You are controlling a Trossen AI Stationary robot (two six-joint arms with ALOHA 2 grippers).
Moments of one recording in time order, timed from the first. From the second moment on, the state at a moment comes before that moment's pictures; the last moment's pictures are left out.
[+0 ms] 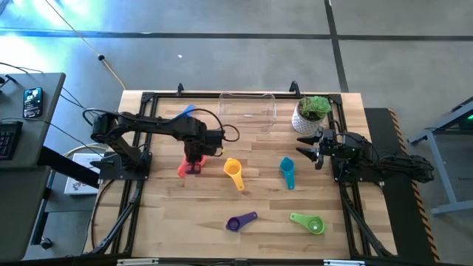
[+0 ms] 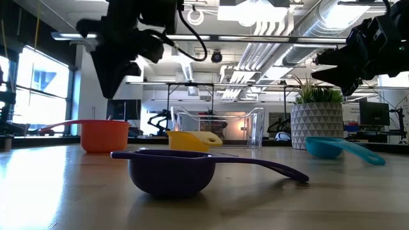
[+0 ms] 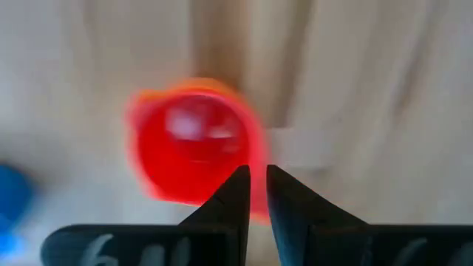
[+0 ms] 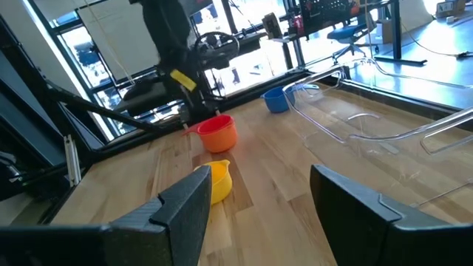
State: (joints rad) left arm 0.07 1.63 1.26 -1.23 0.09 -0.03; right arm -0.19 0.03 0.04 -0.07 -0.02 0.31
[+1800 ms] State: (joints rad) left arm -0.20 1.62 0.93 -0.93 -0.01 -0.96; right arm -0.19 0.04 0.04 -0.07 -0.02 0.31
